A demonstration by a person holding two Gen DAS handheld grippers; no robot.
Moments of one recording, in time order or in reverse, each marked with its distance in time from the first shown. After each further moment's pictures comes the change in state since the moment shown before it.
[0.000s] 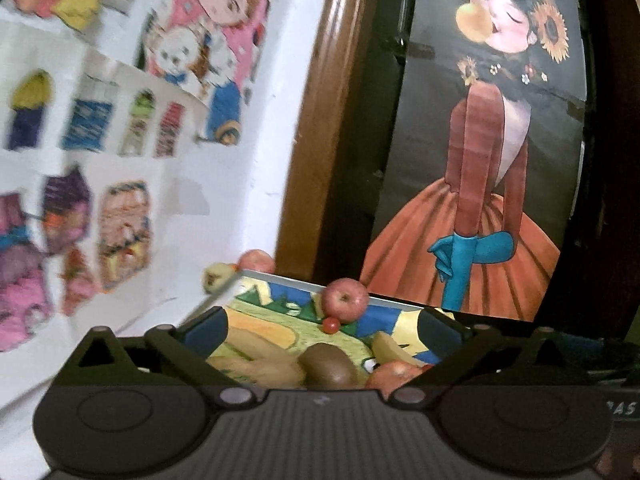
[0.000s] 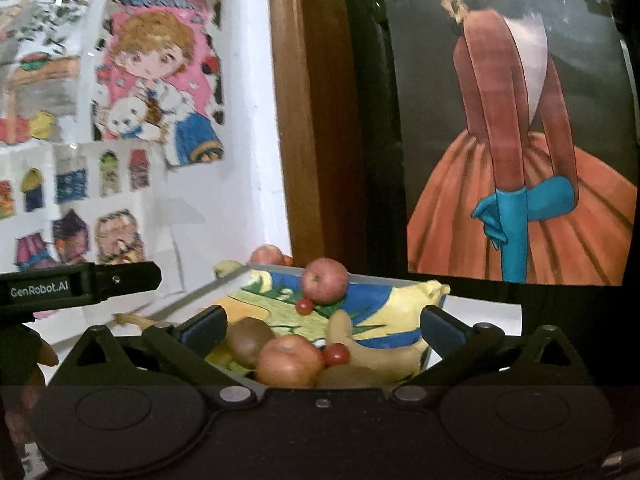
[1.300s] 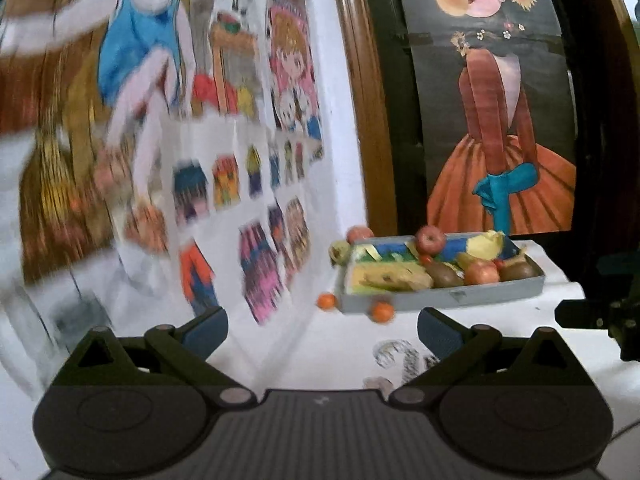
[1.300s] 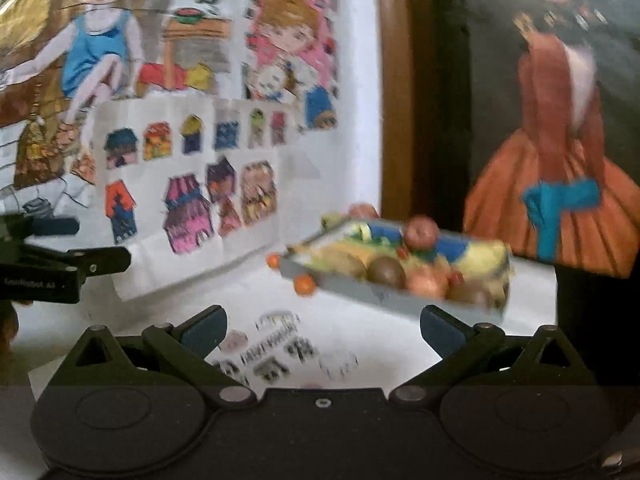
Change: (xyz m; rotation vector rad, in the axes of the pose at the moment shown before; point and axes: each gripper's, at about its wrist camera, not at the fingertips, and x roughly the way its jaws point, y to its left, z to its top) left arm -0.197 0.083 0.013 0.296 0.062 0.162; right arm -0.109 0.162 0.001 -0.133 0.118 0.093
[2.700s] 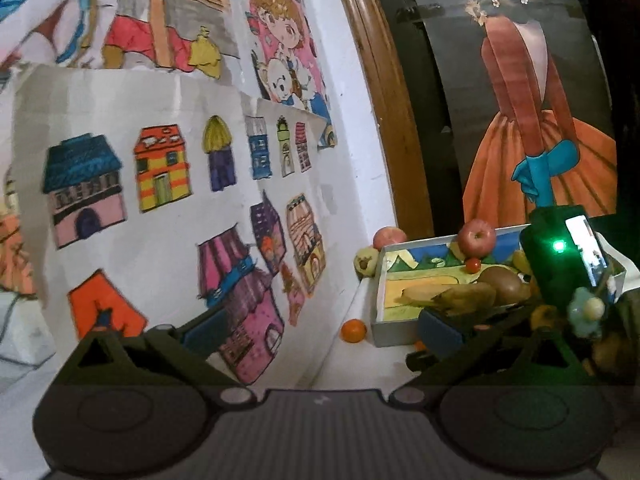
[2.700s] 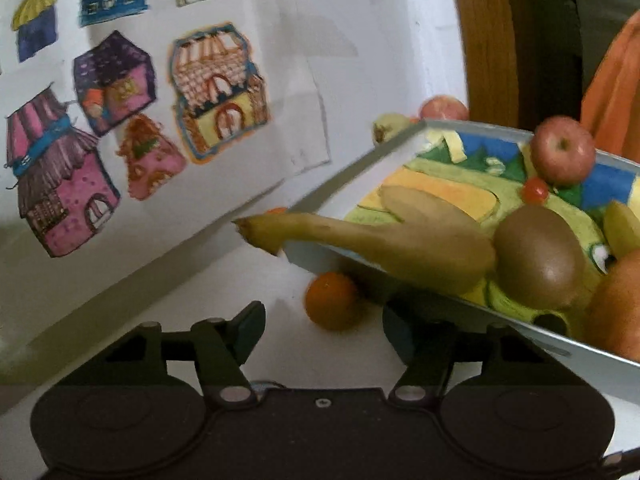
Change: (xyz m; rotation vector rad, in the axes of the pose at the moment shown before) left arm 0.137 -0.010 -0.005 0.055 -0.018 0.081; right arm 0.300 -0.016 -0.018 0.122 0.271 0.179
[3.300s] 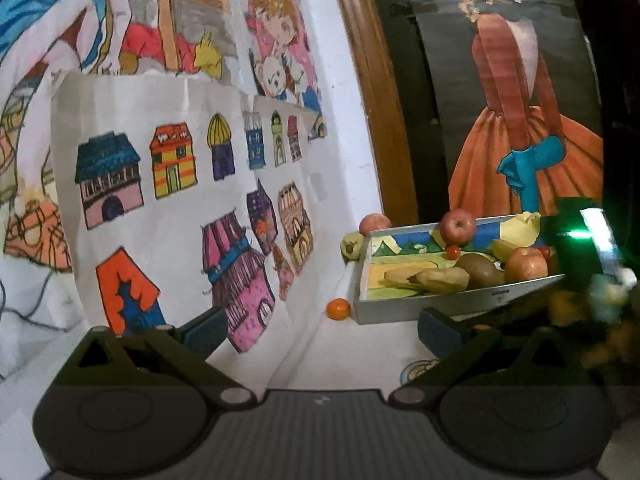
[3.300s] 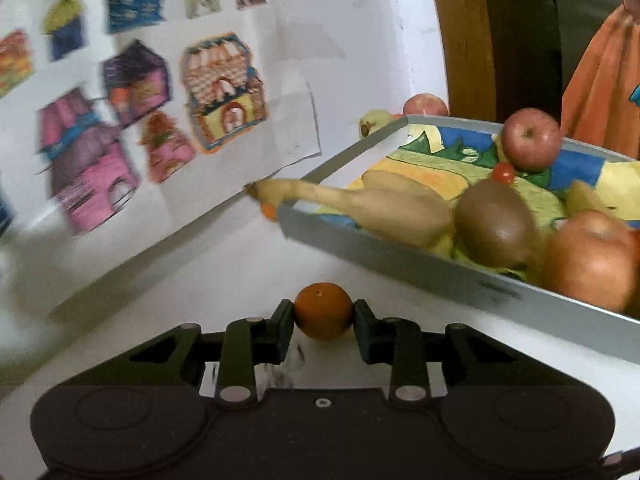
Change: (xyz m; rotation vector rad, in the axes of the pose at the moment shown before) left arm -0.031 -0.005 0.002 -0.032 0.059 -0.039; right arm -0.067 -0.017 -0.027 -0.011 0.004 0.018
